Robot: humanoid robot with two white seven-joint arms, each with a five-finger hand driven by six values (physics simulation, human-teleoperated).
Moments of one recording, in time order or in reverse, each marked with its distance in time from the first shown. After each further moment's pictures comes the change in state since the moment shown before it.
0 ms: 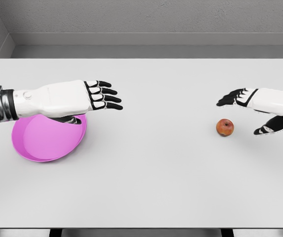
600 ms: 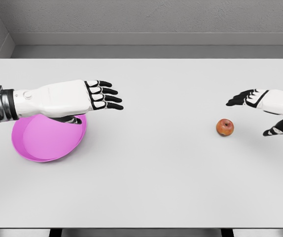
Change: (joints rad) left arm -0.001 0.001 0.000 -0.004 0.002 0.000 0.001; right arm 0.089 -0.017 -0.094 0.005 0.016 -0.011 0.000
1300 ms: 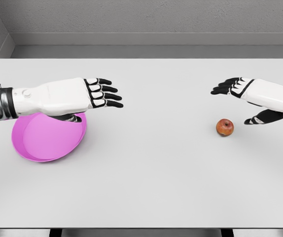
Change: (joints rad) left arm -0.002 -0.001 0.009 -0.001 -0.001 0.000 0.003; right arm 0.021 0.181 -0.121 -0.021 0.134 -0.001 -0.007
